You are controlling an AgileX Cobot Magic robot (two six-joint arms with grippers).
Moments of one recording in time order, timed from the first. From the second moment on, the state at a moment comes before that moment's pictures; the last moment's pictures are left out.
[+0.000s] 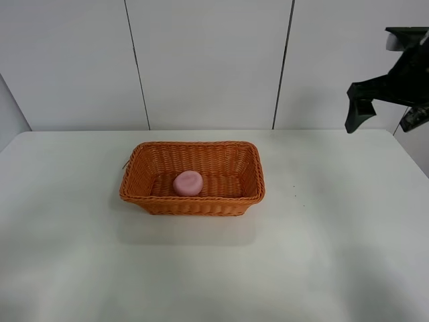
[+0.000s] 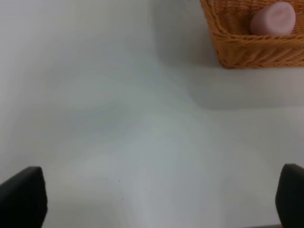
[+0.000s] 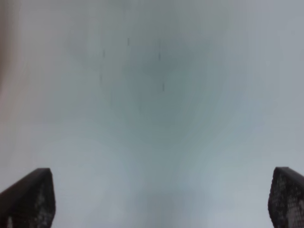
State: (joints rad) left arm -0.02 -0.01 -0.49 -0.02 1.05 0.05; right arm 0.06 1.53 -1.41 0.02 1.21 0.00
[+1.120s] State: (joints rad) left arm -0.02 -0.01 -0.49 -0.02 1.05 0.05; right arm 0.06 0.14 -0.49 0.02 1.03 -0.01
